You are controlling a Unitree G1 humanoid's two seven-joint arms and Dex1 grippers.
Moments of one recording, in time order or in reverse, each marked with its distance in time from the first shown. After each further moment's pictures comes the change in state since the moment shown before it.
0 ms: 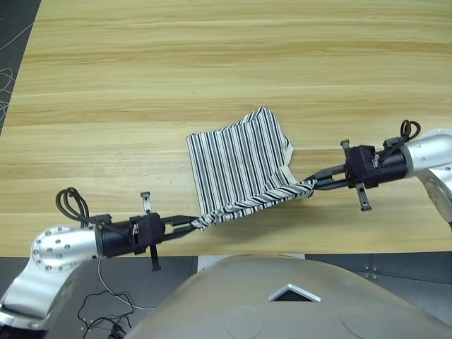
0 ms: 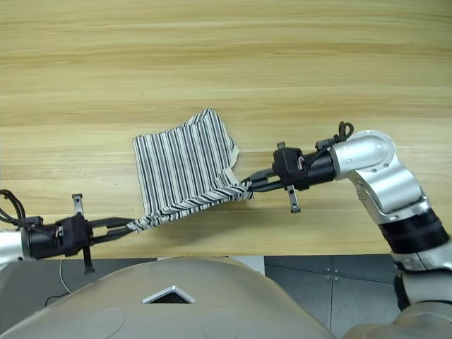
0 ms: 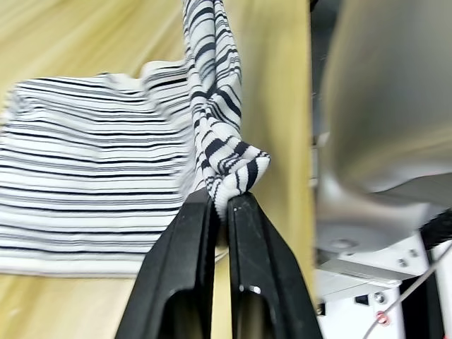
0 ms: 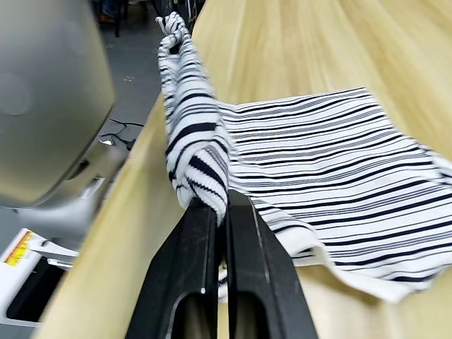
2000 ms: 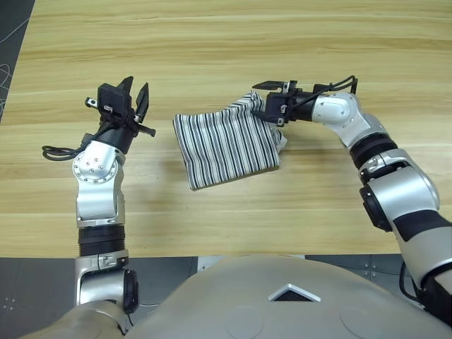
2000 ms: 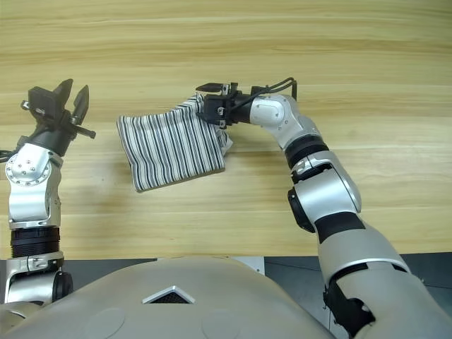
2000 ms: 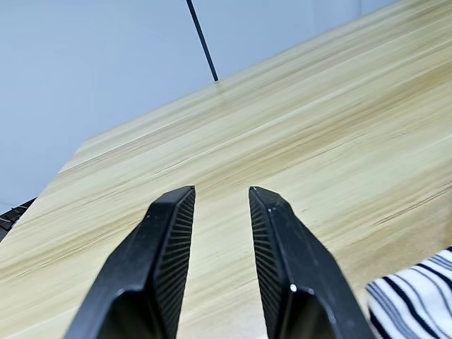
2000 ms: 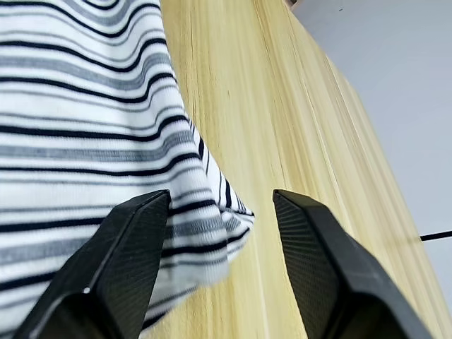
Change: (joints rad) left arm -0.658 -0.576 0.044 0.514 0.384 0.093 0.621; right arm -0.573 0.629 0.051 1.258 -0.875 -0.852 -0.731
